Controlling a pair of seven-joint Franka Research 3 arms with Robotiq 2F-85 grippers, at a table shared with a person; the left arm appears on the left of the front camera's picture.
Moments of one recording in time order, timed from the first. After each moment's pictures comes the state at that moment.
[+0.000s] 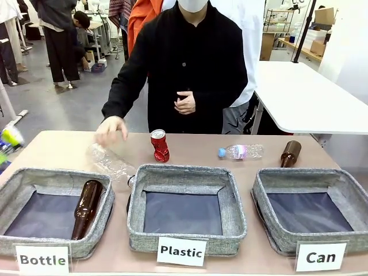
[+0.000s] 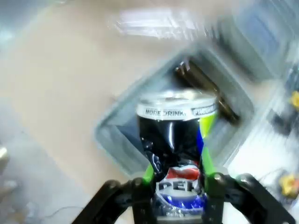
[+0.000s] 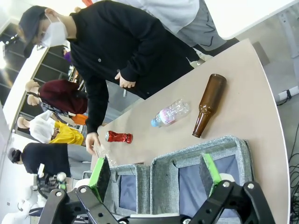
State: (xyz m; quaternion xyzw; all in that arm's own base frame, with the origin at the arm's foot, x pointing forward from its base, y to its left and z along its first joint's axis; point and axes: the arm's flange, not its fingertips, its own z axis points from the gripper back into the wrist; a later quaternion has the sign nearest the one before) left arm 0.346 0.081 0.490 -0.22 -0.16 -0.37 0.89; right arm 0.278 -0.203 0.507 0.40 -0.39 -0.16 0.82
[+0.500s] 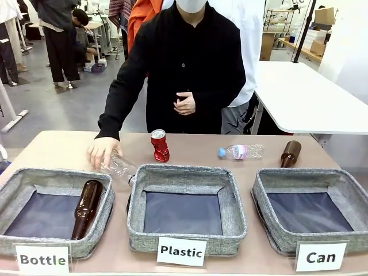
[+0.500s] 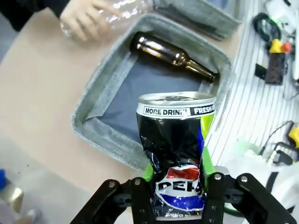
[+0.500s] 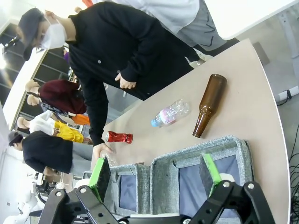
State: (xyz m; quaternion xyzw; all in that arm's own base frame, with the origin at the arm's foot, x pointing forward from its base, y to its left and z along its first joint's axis) left arm 0.321 0.105 0.486 -0.23 -0.16 -0.47 0.84; right arm 0.278 -0.203 0.508 0.40 -0.39 -0.16 0.82
